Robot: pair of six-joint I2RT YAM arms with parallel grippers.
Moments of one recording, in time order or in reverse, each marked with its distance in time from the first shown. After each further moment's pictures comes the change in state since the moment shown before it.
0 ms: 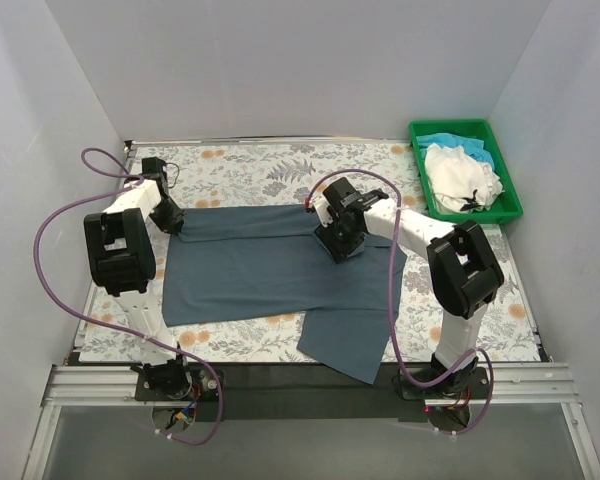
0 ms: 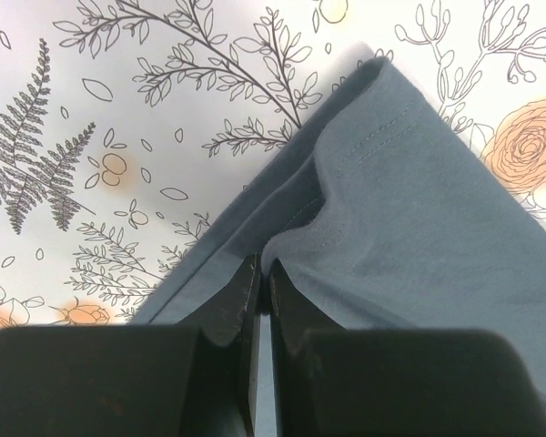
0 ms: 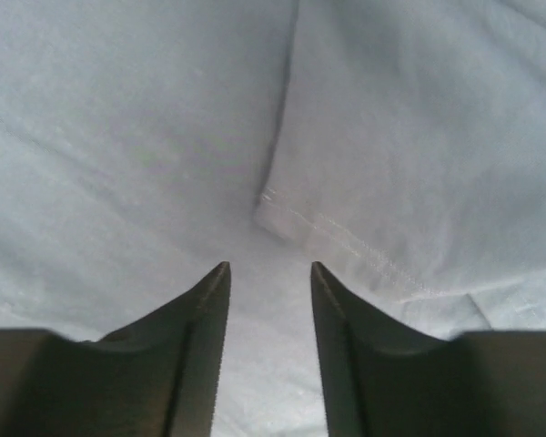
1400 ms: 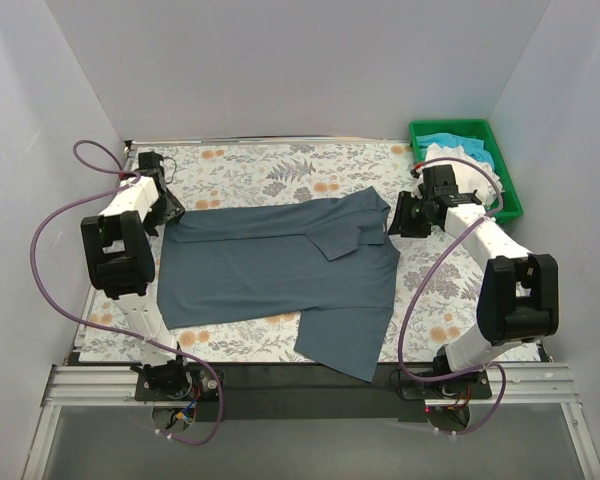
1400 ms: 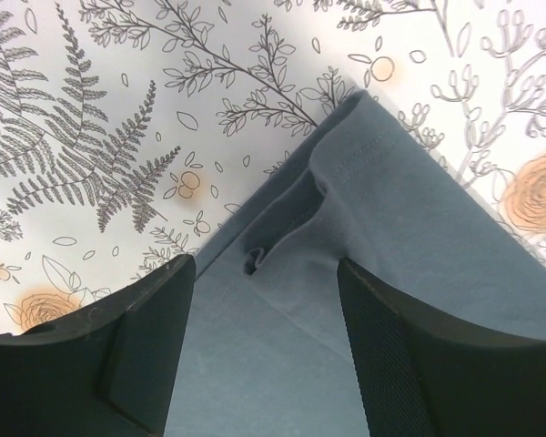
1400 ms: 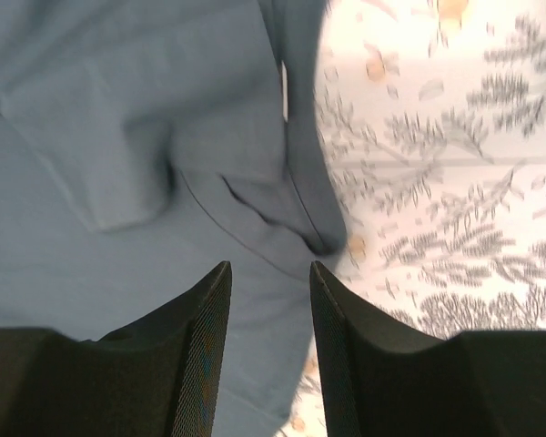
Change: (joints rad) left arm -0.003 -0.018 0.031 -0.030 -0.138 0.001; right arm -0.503 -0.311 -0.277 0.148 -0.125 0.422
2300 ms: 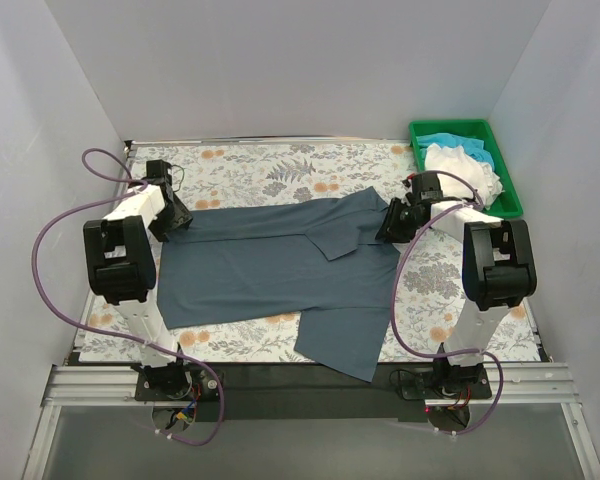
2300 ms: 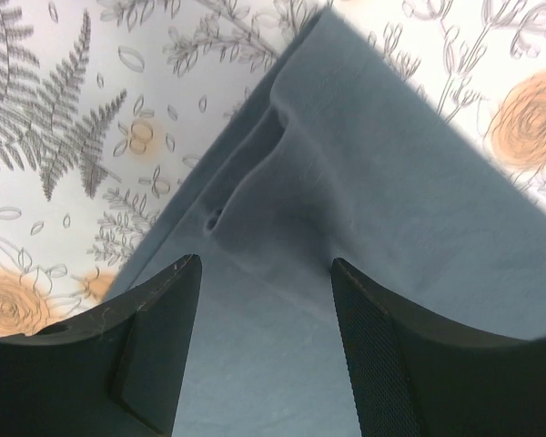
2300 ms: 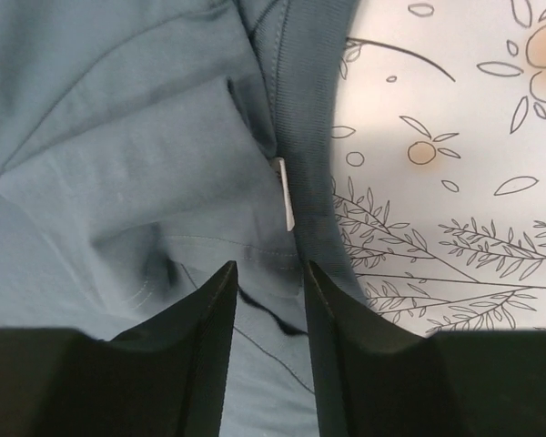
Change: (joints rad) left arm -0.035 -0.060 -0.107 0.074 0.047 -0.012; right arm -0.006 0.269 0.034 0.217 -0.103 0.159
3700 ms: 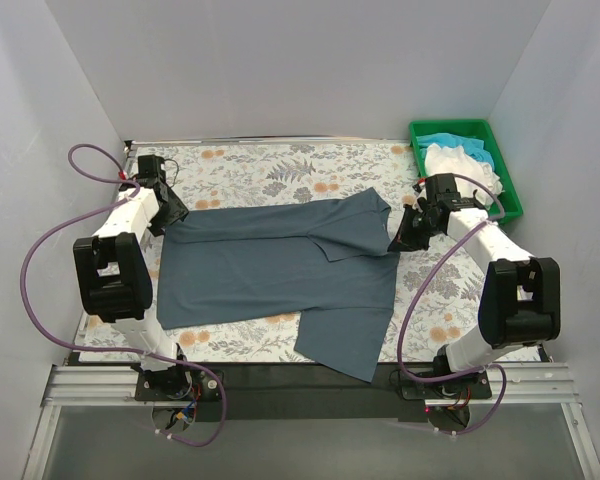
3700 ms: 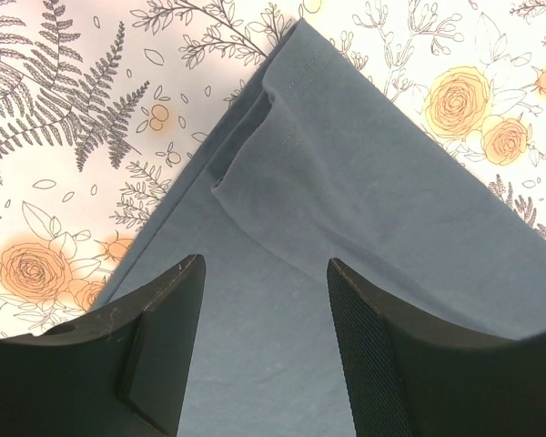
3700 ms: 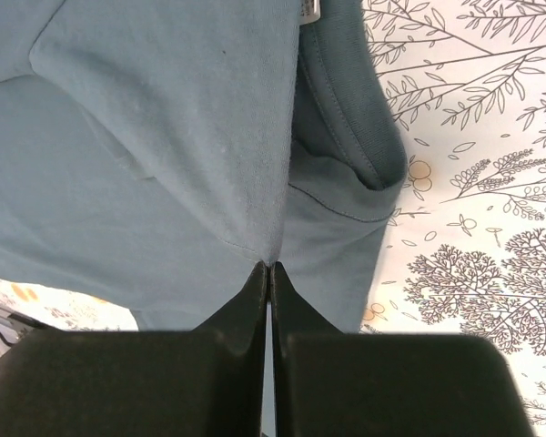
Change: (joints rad) left arm 0.000 -0.166 -0.061 0.002 0.017 -0.003; right arm -0.015 -0.271 -0.051 -0.302 -0.037 -0.025
